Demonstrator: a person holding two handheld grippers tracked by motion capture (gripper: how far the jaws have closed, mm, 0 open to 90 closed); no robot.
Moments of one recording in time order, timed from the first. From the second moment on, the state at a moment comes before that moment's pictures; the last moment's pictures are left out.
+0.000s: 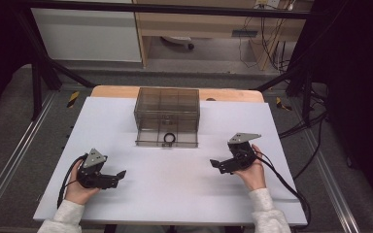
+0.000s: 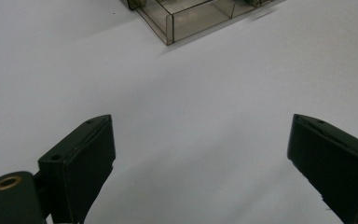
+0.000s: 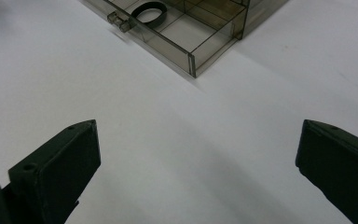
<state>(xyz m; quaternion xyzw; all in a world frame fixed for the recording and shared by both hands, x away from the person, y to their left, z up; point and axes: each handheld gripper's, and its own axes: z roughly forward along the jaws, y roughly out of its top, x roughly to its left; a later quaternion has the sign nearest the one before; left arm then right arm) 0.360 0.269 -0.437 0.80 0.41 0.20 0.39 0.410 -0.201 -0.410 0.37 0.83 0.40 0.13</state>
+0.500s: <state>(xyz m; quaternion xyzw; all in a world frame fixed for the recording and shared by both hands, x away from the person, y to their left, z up) 0.361 0.268 -0.437 0.81 0.40 0.19 0.39 0.402 -0.228 -0.421 0.38 0.82 0.40 0.13</state>
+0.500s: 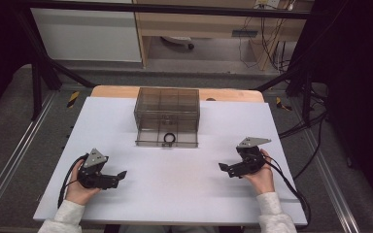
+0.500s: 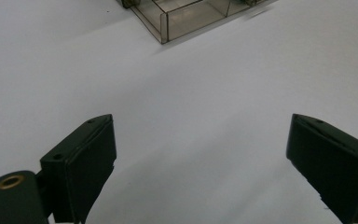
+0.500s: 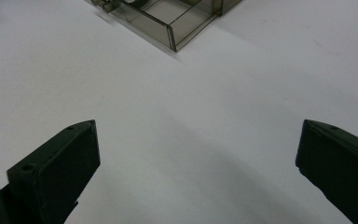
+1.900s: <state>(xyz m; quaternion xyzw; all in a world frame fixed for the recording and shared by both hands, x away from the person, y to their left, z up) 0.363 0.248 -0.432 0.82 0.39 0.17 0.39 0.392 -0.251 -0.428 0.39 0.81 0.41 0.13</state>
